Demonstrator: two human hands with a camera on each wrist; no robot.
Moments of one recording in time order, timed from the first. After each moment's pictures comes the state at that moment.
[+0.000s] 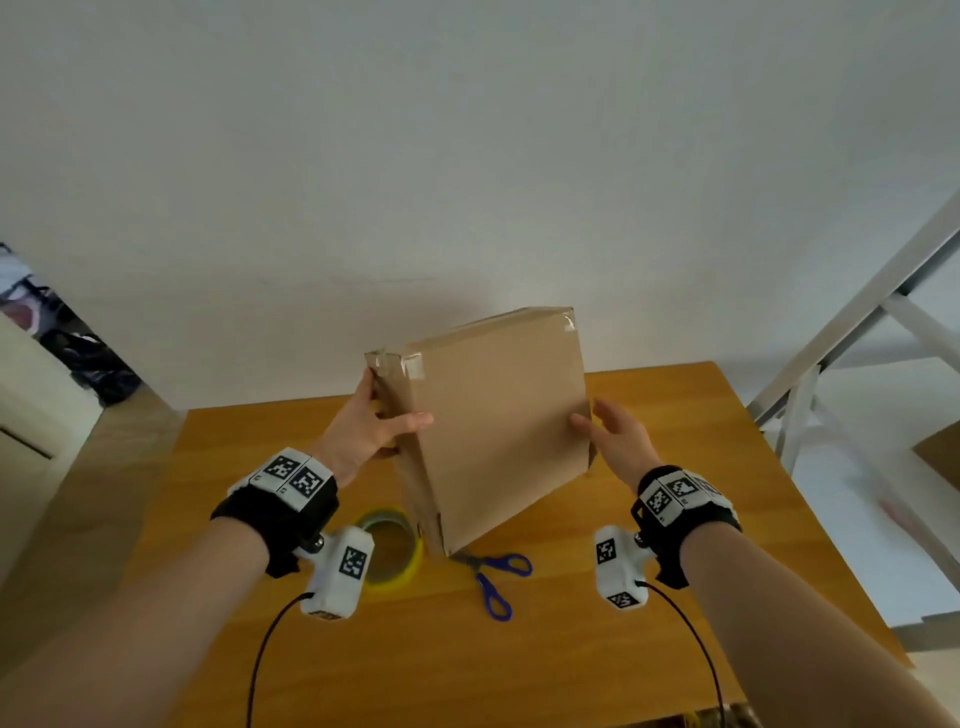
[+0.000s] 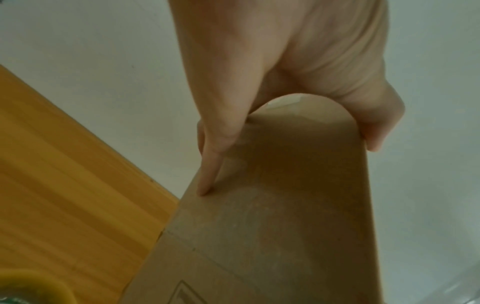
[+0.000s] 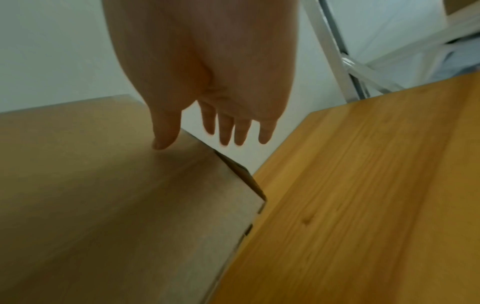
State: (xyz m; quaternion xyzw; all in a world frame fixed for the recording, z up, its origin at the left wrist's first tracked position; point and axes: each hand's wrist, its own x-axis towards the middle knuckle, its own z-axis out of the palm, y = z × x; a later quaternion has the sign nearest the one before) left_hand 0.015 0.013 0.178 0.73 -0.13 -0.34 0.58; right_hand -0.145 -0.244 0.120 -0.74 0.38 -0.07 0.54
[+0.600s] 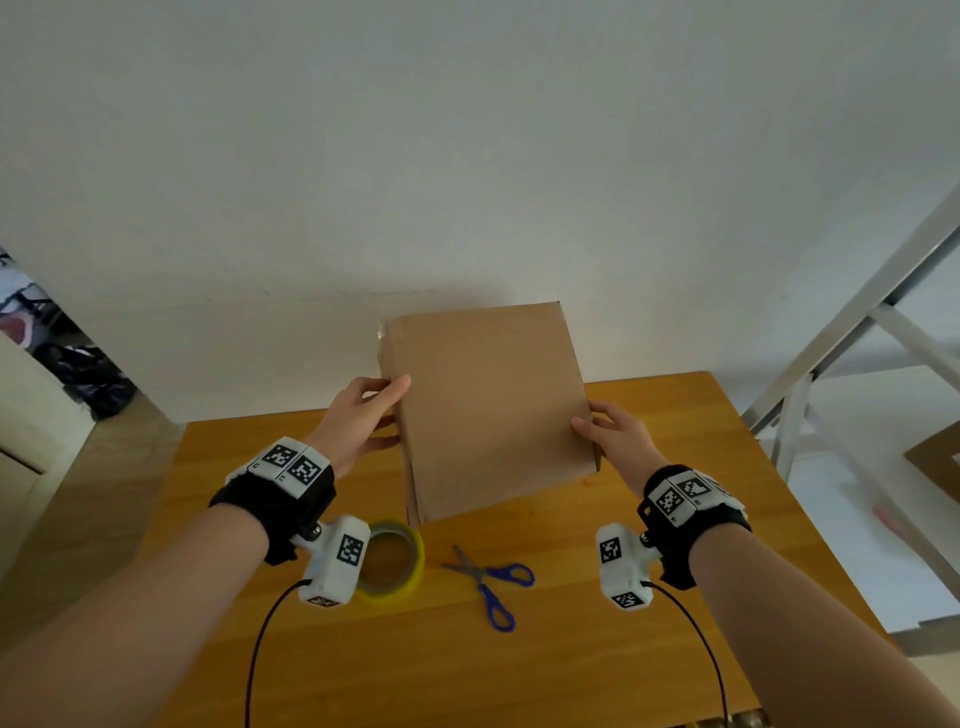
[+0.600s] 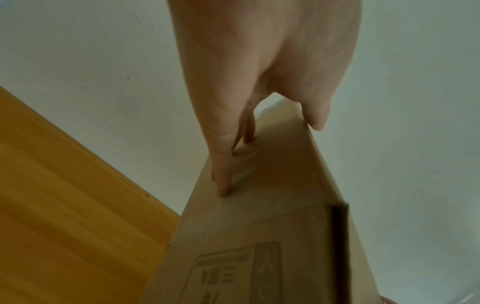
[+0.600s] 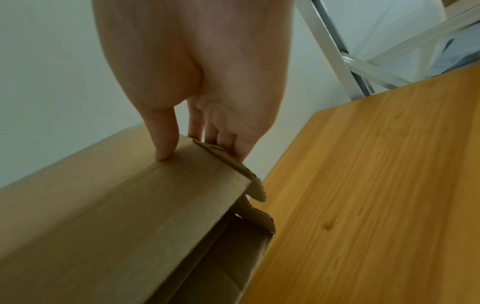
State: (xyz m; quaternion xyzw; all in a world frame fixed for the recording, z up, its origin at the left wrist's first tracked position) left_hand 0.035 0.013 0.181 0.69 -0.07 -0.33 0.64; right_hand -0.138 -0.248 0.124 -0.69 0.36 -0.09 0.63
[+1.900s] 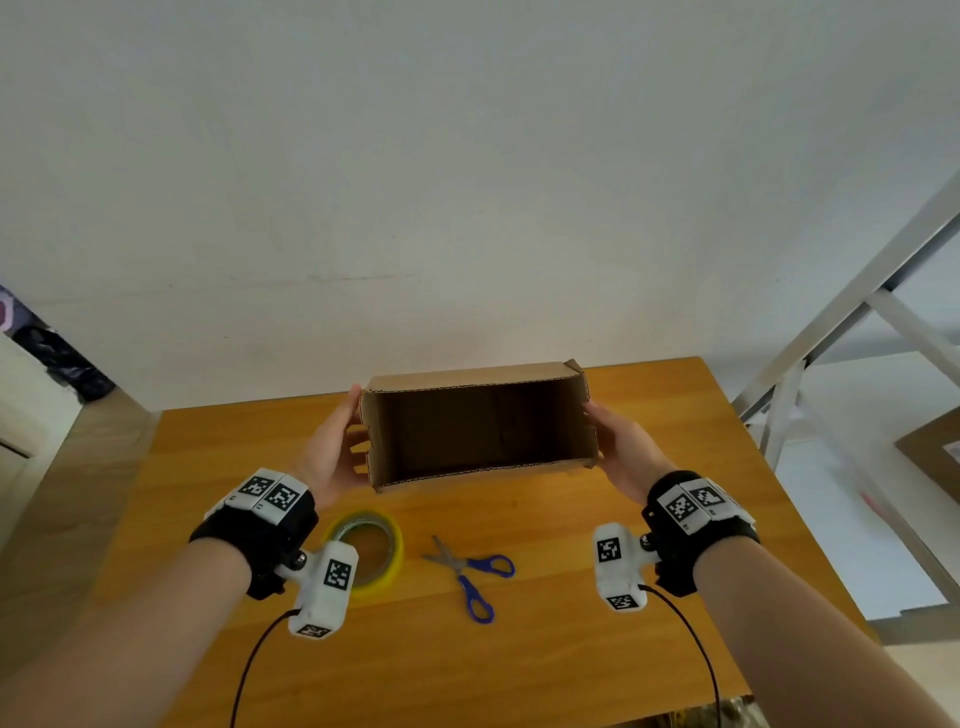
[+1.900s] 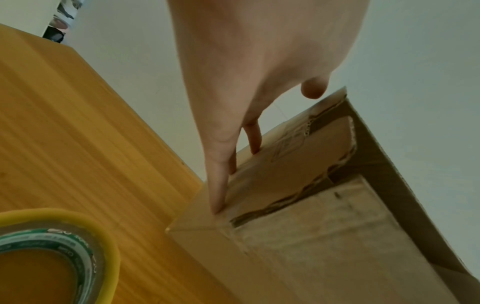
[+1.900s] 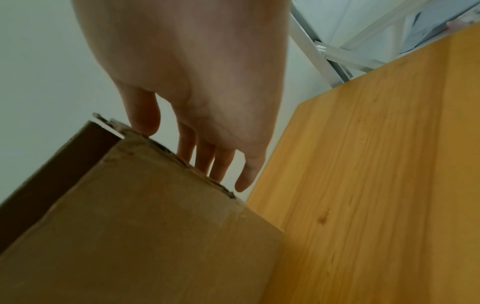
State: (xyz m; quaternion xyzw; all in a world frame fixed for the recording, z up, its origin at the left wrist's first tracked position) left_hand 0.018 0.011 0.147 0.62 0.05 -0.42 0.66; right_hand -0.159 -0.259 0.127 -0.56 0.31 -0.05 0.76
